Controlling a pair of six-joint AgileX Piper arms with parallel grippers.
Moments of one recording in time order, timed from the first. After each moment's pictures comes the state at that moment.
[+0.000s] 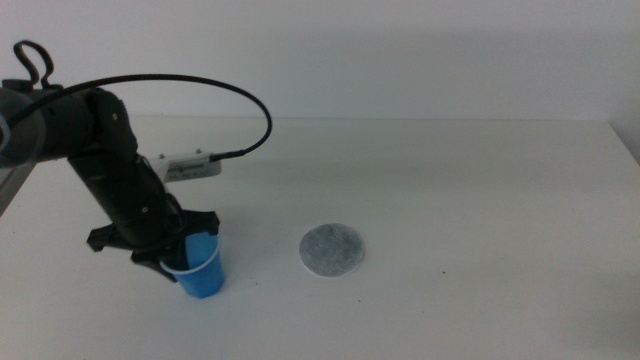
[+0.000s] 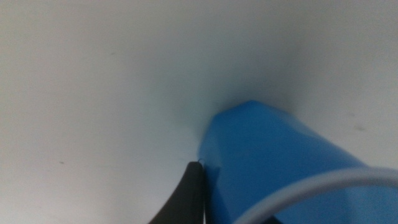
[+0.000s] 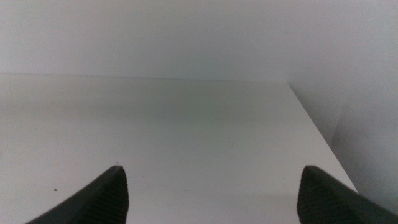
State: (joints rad) left arm -0.15 1.86 -1.19 -0.28 1.01 0.00; right arm -0.02 0.00 0.00 -0.03 0.25 -0.02
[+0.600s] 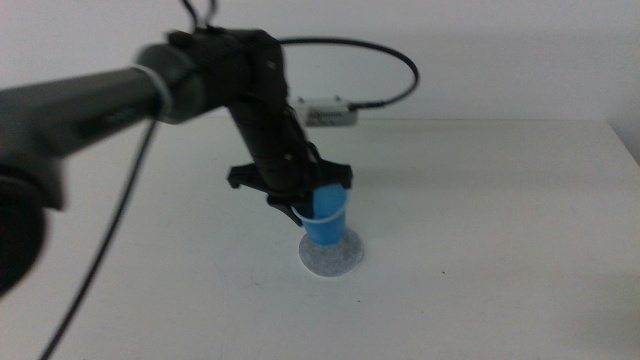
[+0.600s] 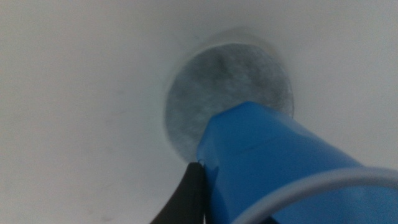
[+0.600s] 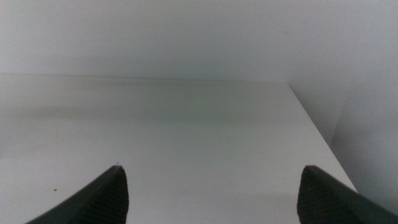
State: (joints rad) left arm -0.49 2.05 -1.68 -0.23 1.13 -0.19; right arm -0.02 0.00 0.00 -0.03 0.25 -0.02
